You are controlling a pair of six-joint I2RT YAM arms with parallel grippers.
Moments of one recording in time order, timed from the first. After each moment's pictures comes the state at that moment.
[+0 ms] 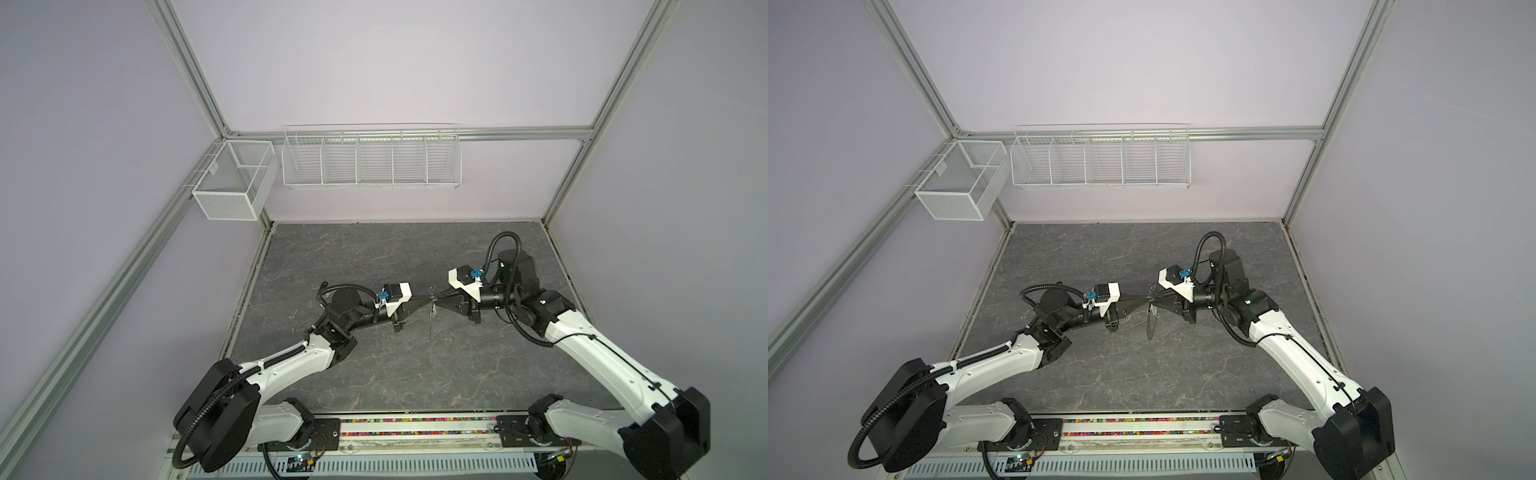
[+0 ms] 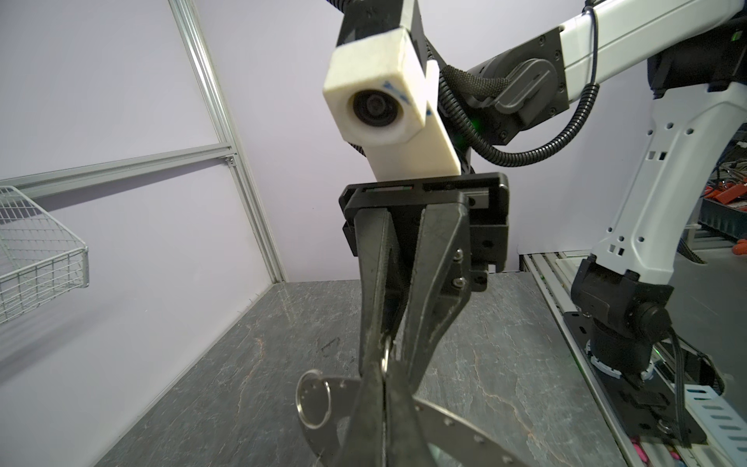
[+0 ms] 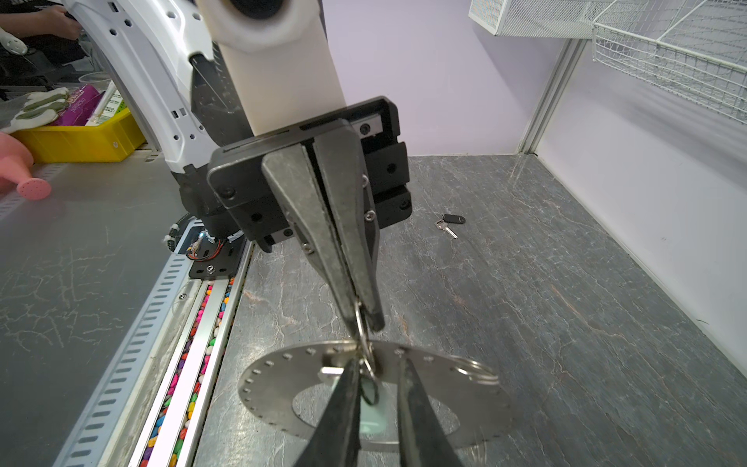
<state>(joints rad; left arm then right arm) -0.75 1.27 0.60 0.83 0.69 0.13 0.48 1.17 0.96 -0.33 -0.93 -0.50</state>
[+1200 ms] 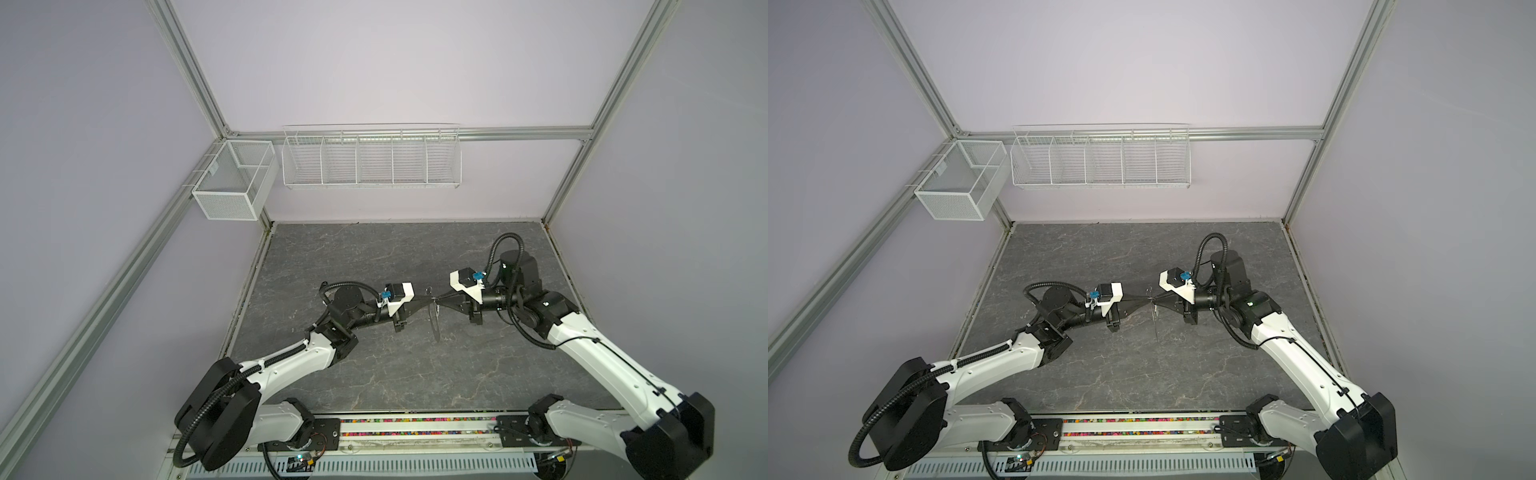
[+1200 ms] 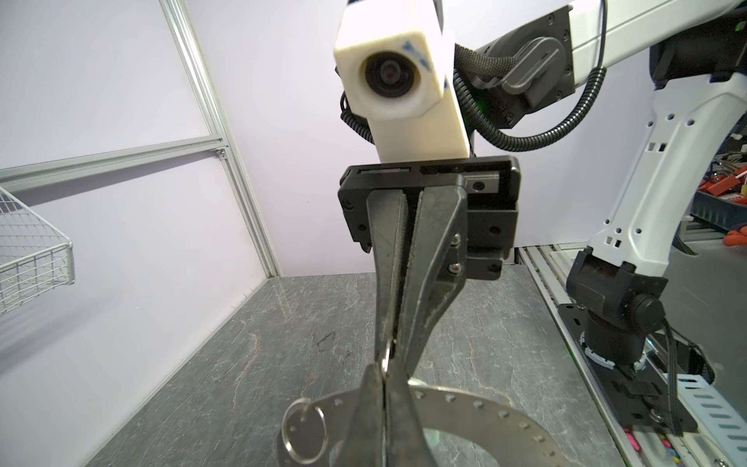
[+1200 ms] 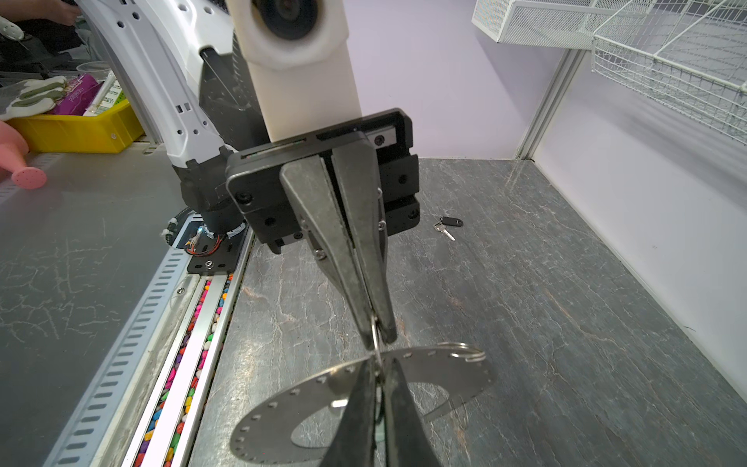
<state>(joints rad) -0.75 1.28 0.63 0.76 0.70 0.16 0.48 1.14 0.96 -0.36 -0.91 -0.53</state>
